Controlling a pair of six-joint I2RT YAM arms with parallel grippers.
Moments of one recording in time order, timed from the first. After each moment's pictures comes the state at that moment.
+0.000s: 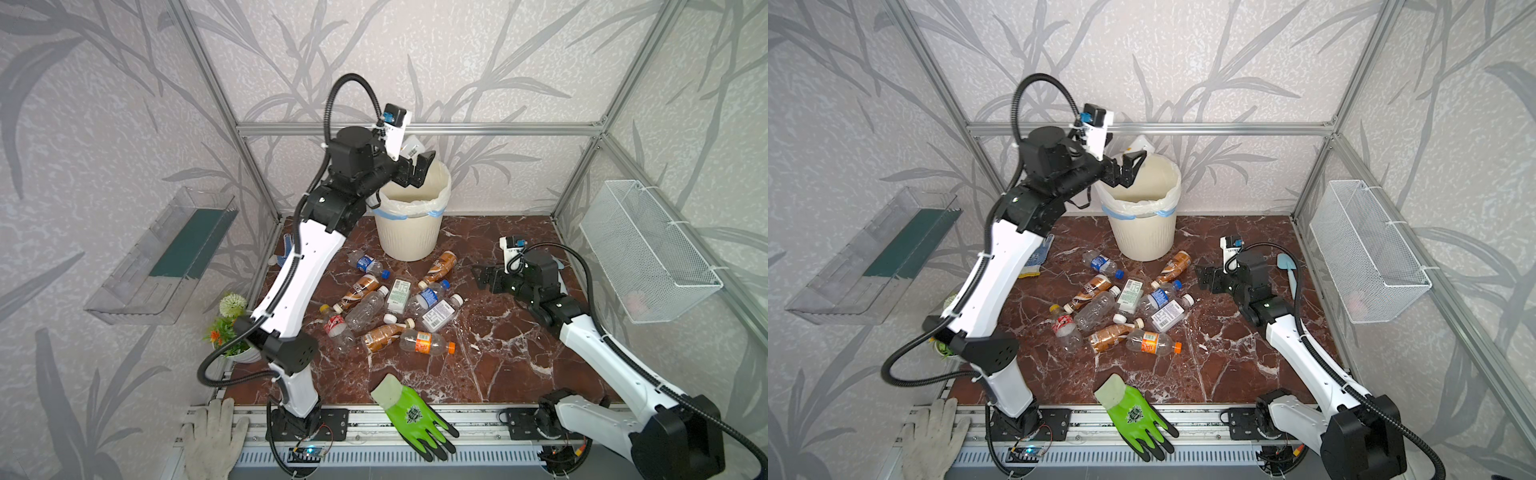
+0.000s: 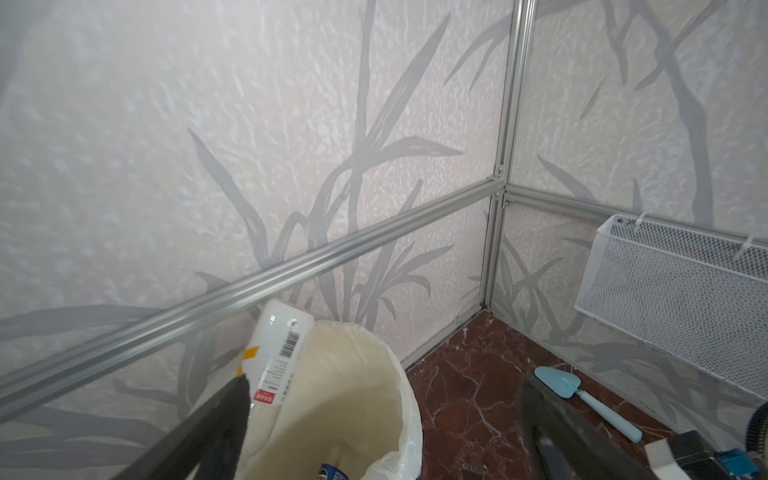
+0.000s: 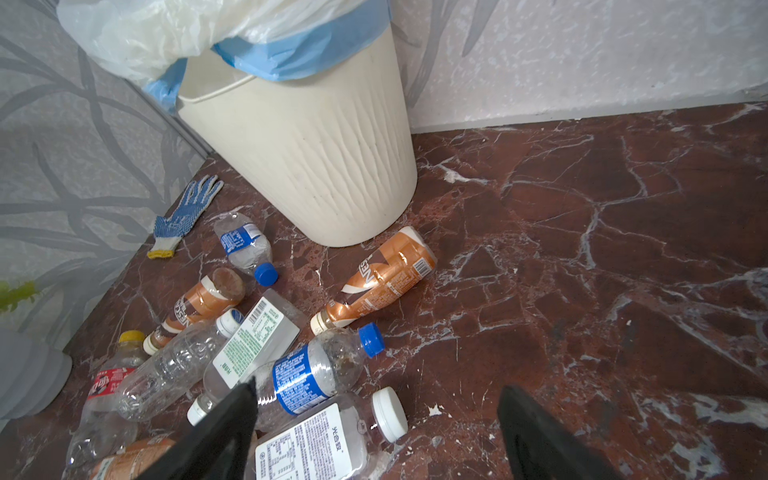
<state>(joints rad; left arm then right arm) -0.47 1.70 2.24 -0.49 0.14 0.09 0.32 1.11 0.79 -0.15 -0.19 0.27</state>
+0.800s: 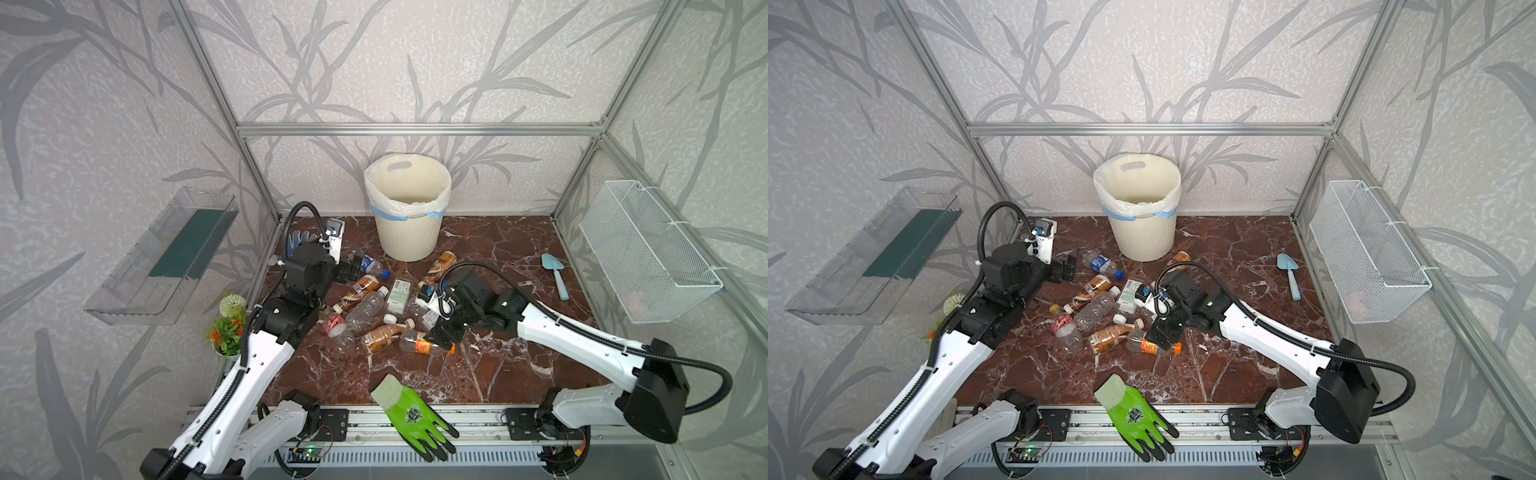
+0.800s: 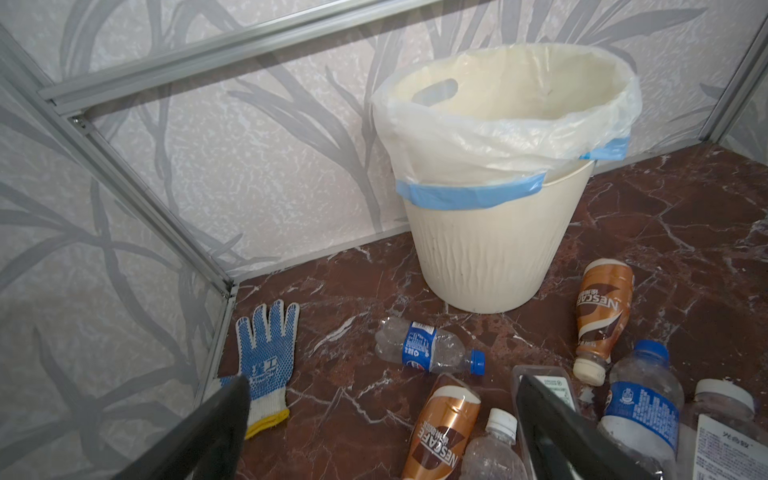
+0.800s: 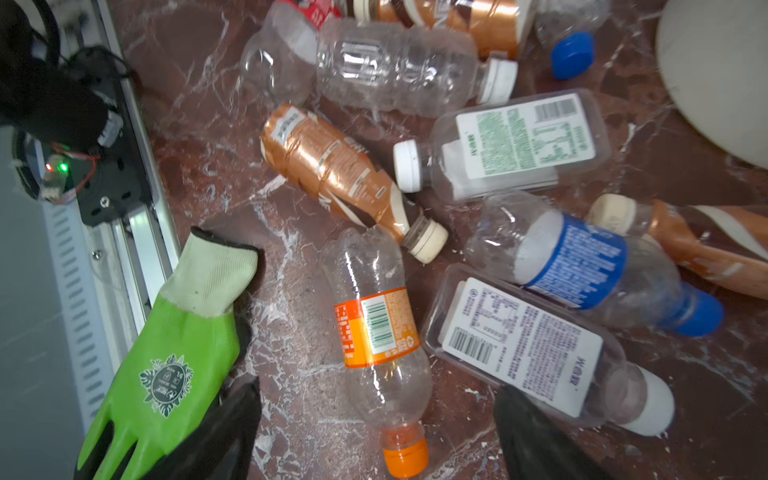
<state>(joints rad) -0.35 0.93 0.95 -0.33 -0.24 0.12 0.86 1.40 1.05 -0.65 -0.25 -0.20</state>
